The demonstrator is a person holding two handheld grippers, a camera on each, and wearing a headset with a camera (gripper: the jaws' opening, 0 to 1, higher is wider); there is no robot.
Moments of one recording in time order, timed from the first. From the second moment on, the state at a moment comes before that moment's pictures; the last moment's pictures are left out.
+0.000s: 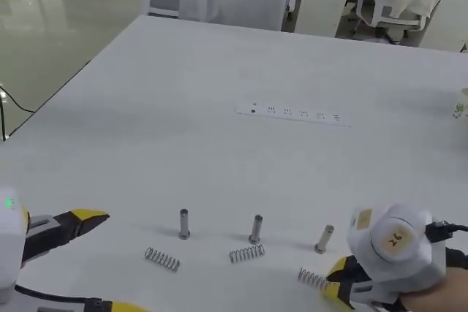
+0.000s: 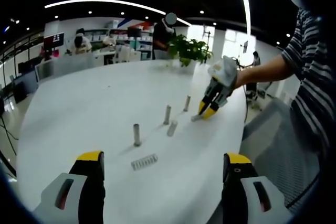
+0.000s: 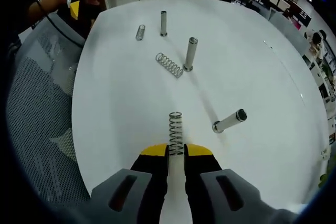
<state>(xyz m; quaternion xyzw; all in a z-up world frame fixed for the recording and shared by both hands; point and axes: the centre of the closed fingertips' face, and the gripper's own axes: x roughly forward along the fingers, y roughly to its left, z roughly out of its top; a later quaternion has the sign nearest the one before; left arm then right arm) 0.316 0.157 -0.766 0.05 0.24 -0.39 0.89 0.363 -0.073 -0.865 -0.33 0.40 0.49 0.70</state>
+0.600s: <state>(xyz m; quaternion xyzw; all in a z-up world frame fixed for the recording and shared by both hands) 0.310 0.098 -0.774 0.08 0.25 -0.48 0.84 0.354 -0.062 -0.832 -0.34 0.36 0.52 0.69</state>
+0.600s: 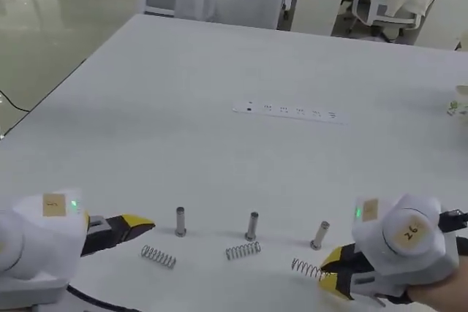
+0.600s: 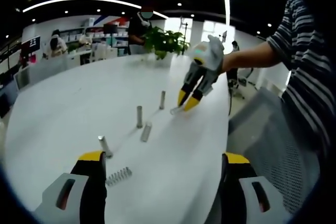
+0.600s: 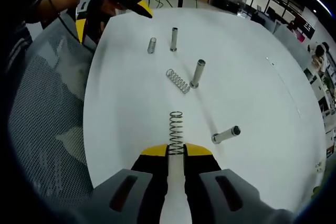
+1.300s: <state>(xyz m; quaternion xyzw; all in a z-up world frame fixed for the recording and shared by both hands) 0.324 0.033 -0.779 0.08 0.24 -0.56 0.79 0.333 -0.045 -0.812 -0.38 0.32 0.56 0.66</state>
